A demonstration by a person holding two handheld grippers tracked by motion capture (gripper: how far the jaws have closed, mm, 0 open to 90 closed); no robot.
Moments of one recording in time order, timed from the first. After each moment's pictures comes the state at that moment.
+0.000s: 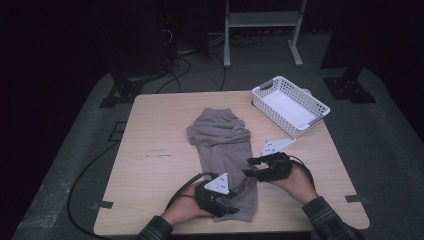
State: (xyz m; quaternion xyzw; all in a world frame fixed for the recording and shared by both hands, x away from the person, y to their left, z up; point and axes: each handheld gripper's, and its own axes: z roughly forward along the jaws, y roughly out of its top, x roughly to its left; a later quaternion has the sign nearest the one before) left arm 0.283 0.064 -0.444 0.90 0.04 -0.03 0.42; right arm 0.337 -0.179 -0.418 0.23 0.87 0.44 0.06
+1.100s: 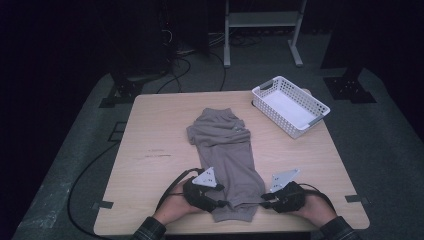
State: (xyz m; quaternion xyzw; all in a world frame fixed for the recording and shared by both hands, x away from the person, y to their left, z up) left arm 0.295 0.091 -0.451 0.91 0.11 0.01 0.40; right arm 0.280 -0.209 -0.465 0.17 0.93 0.32 0.03
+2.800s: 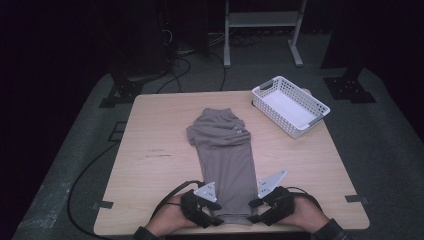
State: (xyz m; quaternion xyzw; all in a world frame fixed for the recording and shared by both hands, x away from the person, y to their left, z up) left arm 0.262 0.095 -0.453 0.93 0.10 -0.06 0.35; right arm 0.262 -0.172 -0.448 0.14 0.93 0.35 -0.05
